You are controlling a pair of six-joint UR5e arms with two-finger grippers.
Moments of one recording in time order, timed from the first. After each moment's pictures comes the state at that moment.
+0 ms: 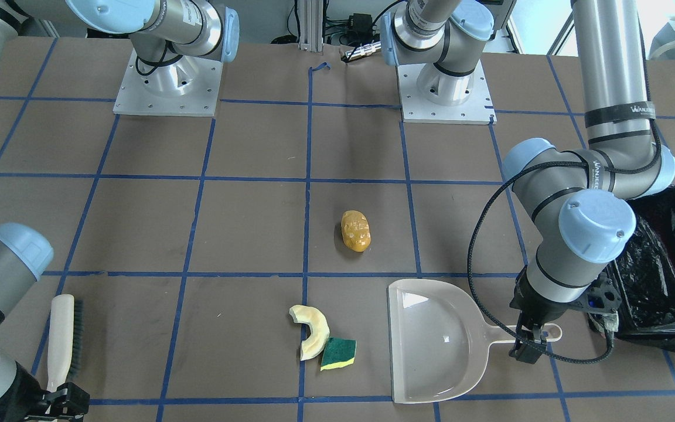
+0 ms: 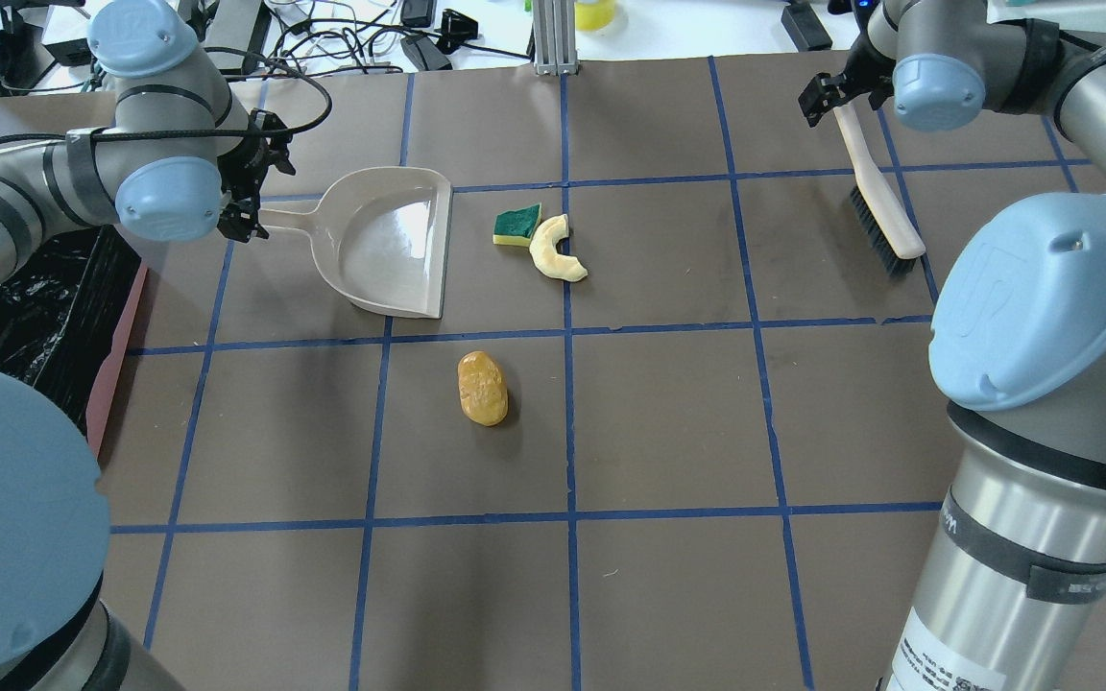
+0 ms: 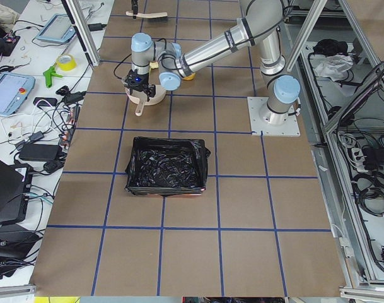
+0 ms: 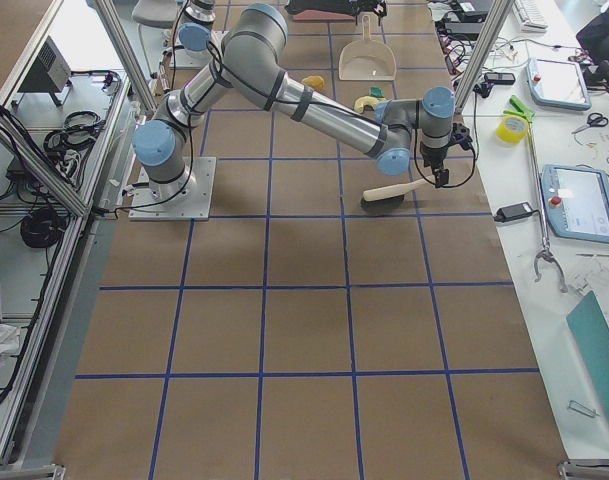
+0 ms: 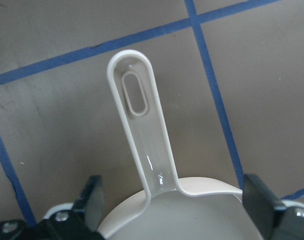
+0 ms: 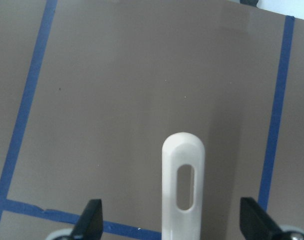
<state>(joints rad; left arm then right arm) -1.41 -2.07 -1.60 -0.86 1.63 -1.13 1.37 -0.79 1.19 -2.24 -1.51 -0.43</state>
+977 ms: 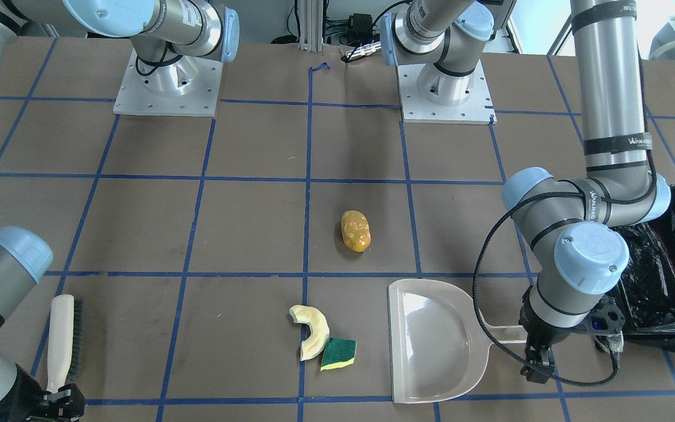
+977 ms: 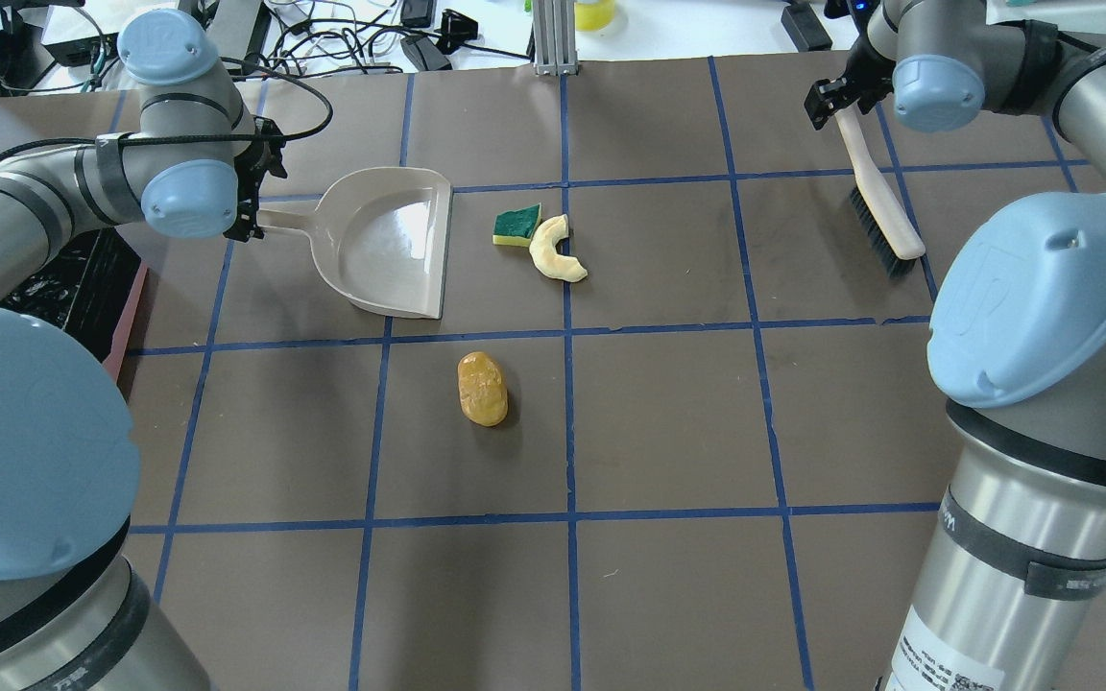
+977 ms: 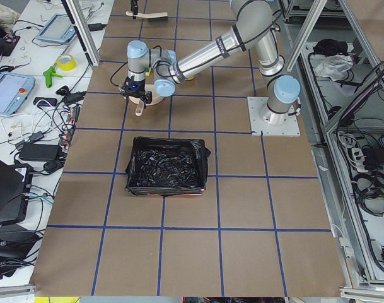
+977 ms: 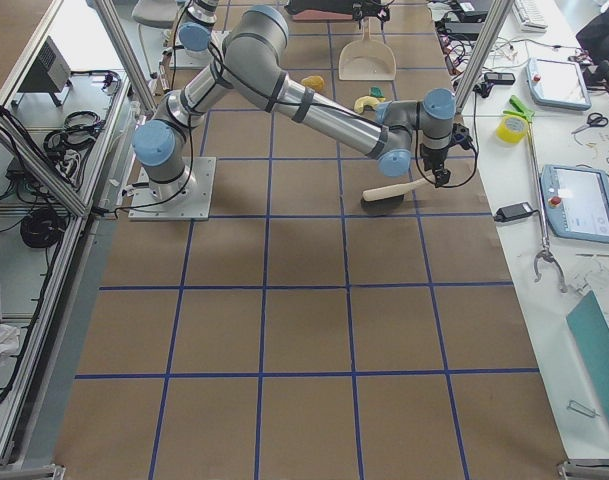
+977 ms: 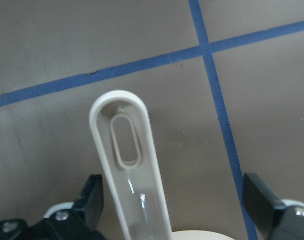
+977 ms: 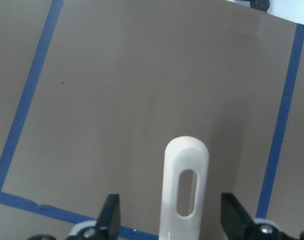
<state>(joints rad) -1.41 -2.15 -1.54 -0.82 1.70 -1.16 1.37 -0.78 1.19 -2.23 -1.51 -0.49</state>
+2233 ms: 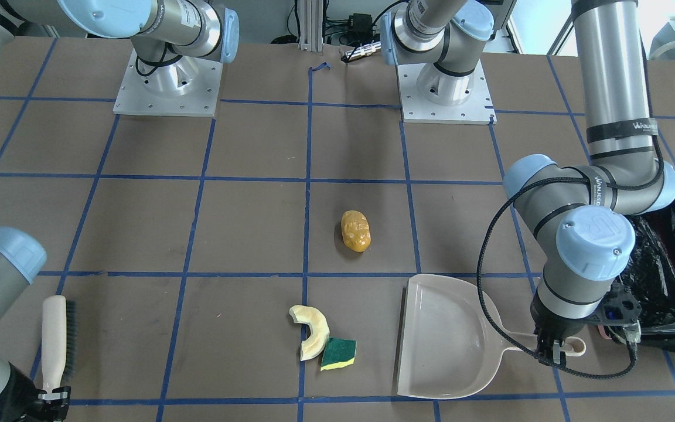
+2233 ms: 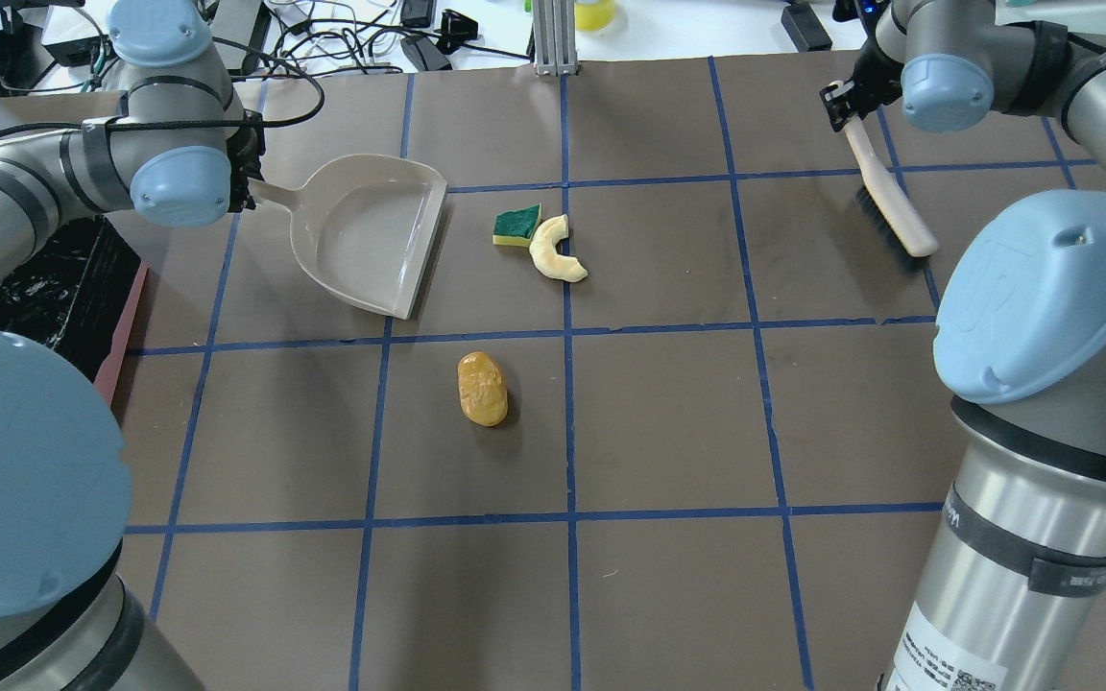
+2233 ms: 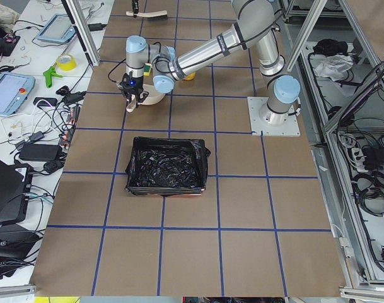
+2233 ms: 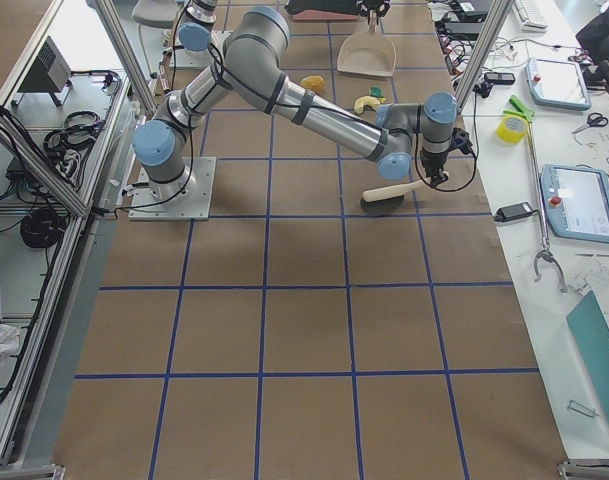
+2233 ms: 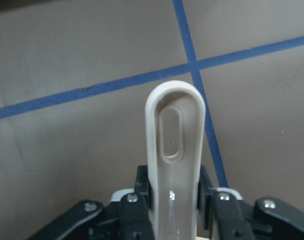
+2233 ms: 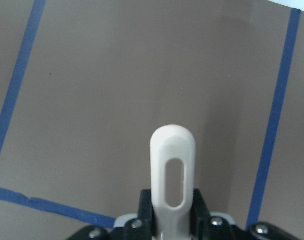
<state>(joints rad) -1.43 -2.10 -1.54 -0.83 1.78 -1.18 1.36 -0.78 1.19 -2.21 -1.51 -0.47</state>
